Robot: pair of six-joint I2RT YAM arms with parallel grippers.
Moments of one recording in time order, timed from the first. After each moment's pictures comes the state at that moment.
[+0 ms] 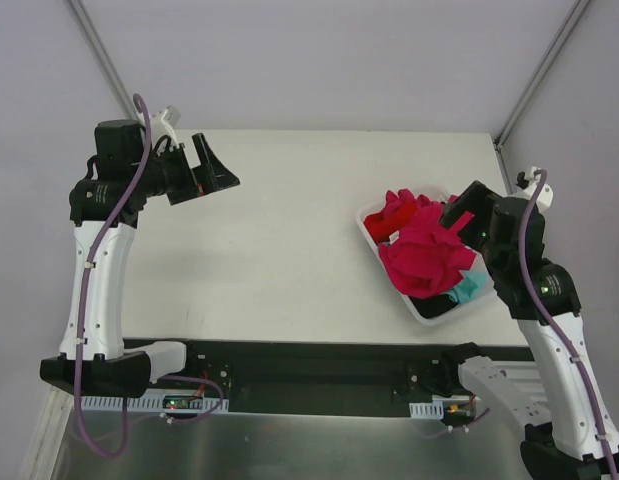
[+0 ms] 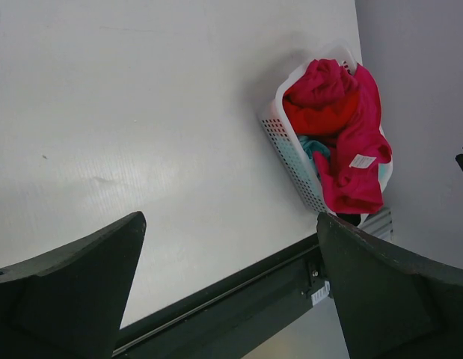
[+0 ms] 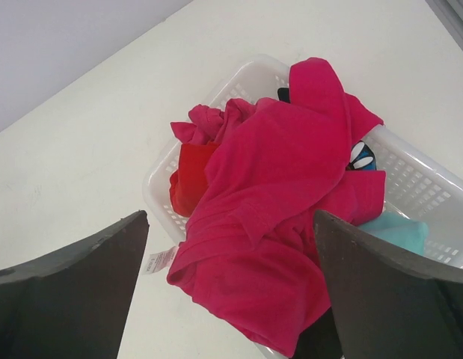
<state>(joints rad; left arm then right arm) -0.01 1.21 1.59 -0.99 0.59 -0.41 0.30 0.79 1.17 -0.84 0.38 0.60</state>
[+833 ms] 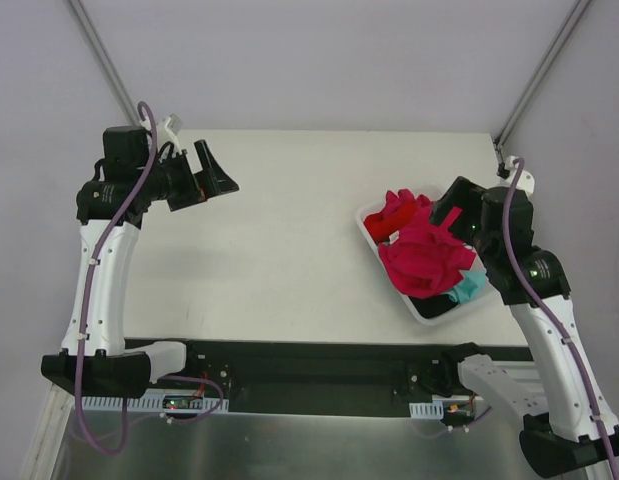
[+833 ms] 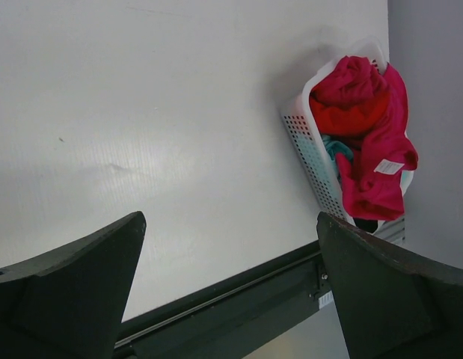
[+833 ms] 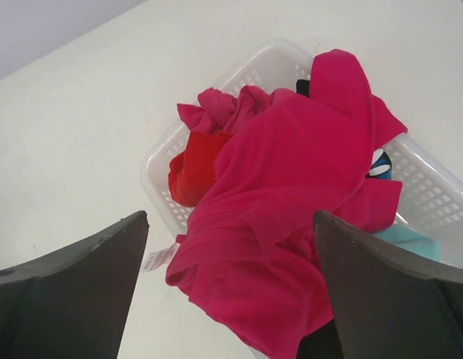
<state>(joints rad) -0.01 1.21 1.53 -0.98 0.55 -0.41 0.30 0.84 1.17 -0.80 0.32 0.54</state>
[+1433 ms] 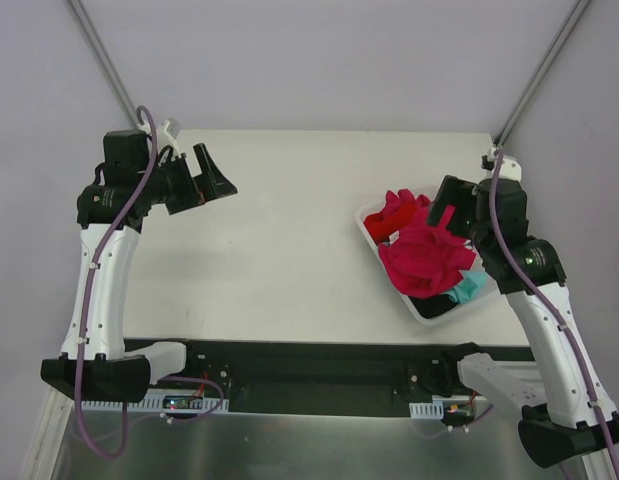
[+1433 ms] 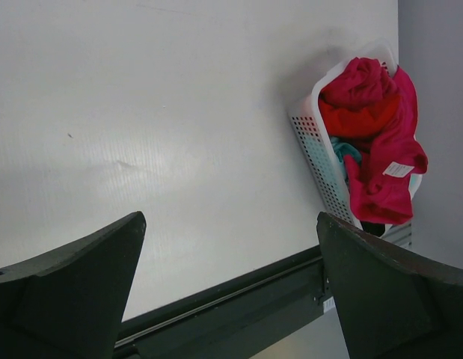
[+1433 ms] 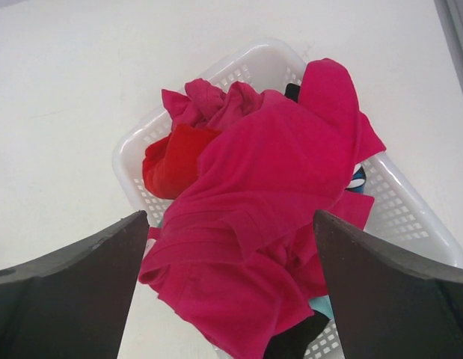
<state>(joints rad) -0.01 1.19 1.49 -0.98 0.50 -0.41 0.30 0.92 1.21 -0.81 0.28 0.37</state>
